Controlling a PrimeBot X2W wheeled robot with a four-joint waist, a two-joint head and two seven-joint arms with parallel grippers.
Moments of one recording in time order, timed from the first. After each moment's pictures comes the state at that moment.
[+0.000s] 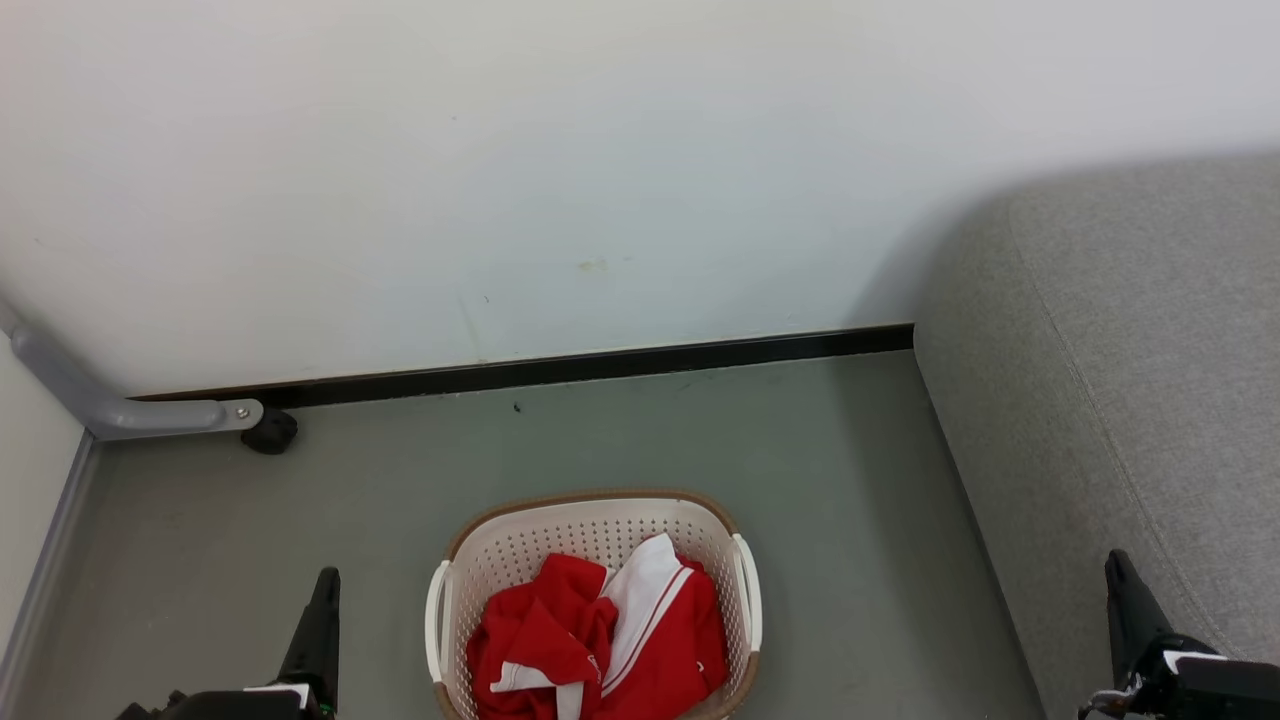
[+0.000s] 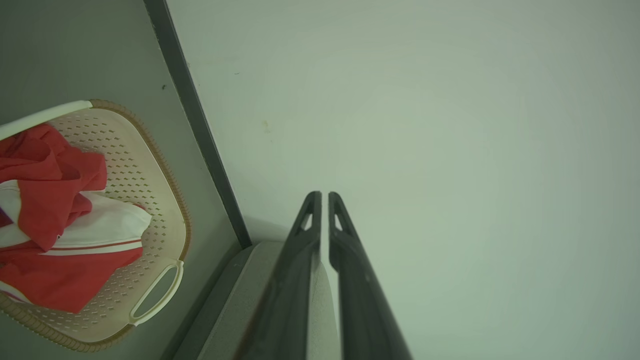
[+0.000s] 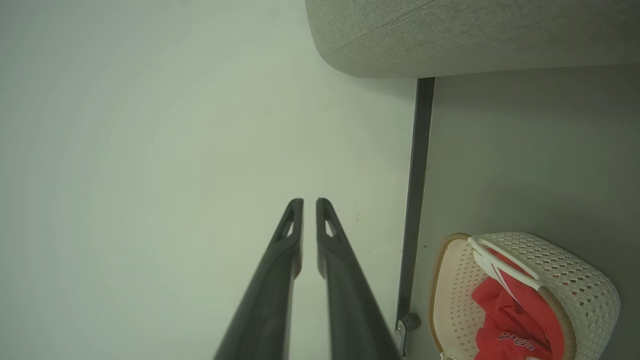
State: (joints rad) left arm -0.06 0.03 0.08 0.32 -1.60 -0.12 0.11; right arm -0.06 -0.02 -0.13 0.32 1.60 0.11 0.10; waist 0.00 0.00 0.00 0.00
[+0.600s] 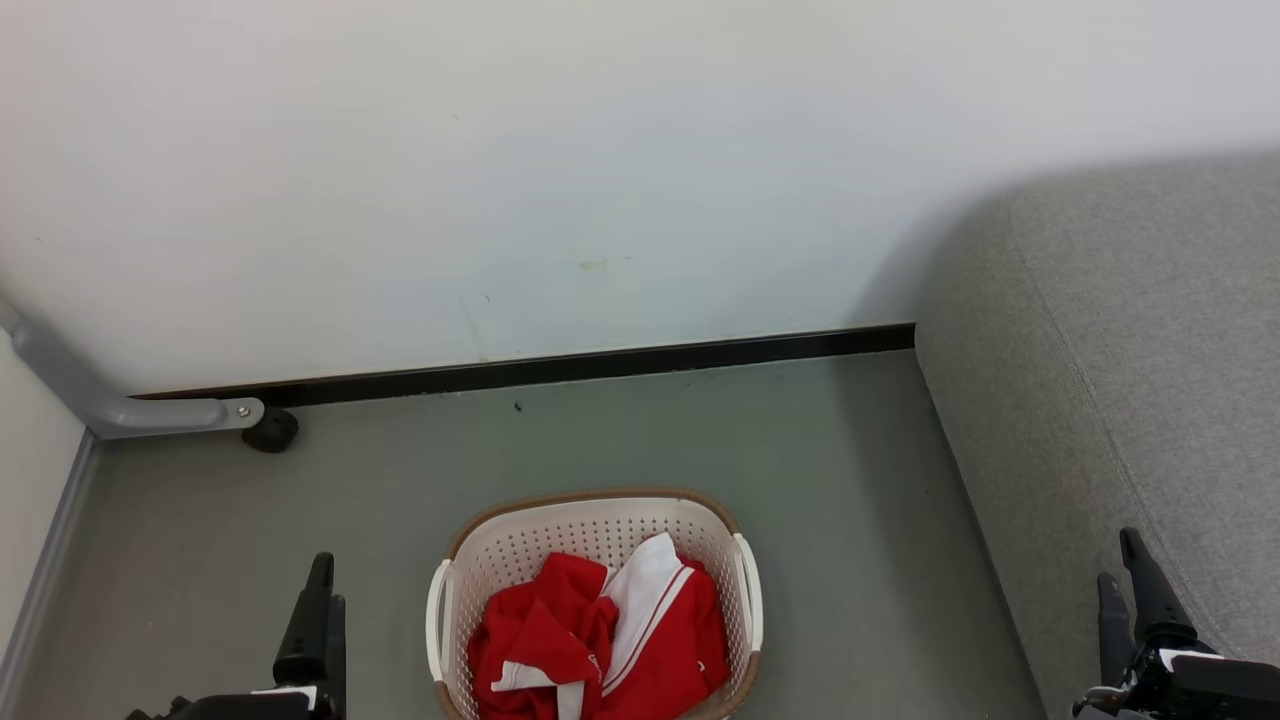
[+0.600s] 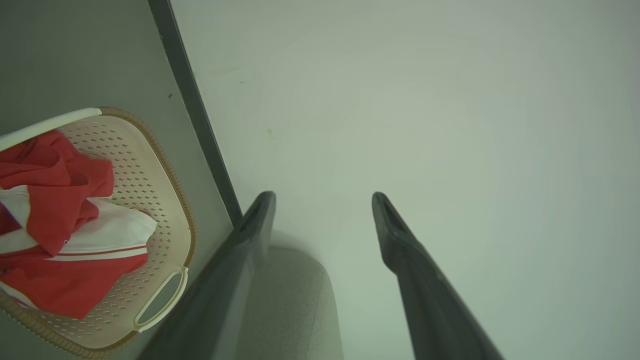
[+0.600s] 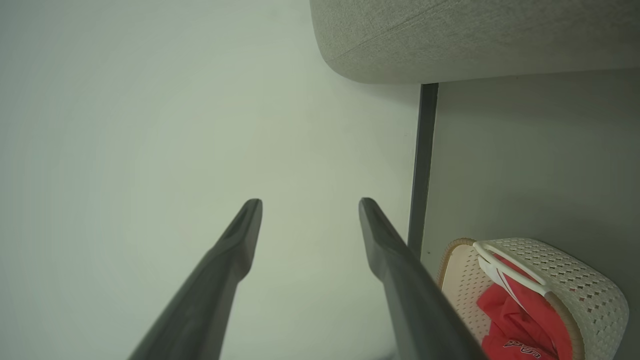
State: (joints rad) left arm -0.04 0.02 0.06 0.33 -1.60 -0.12 0.06; right arm -0.03 -0.01 -0.11 0.31 1.60 0.11 0.05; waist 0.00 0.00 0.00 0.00
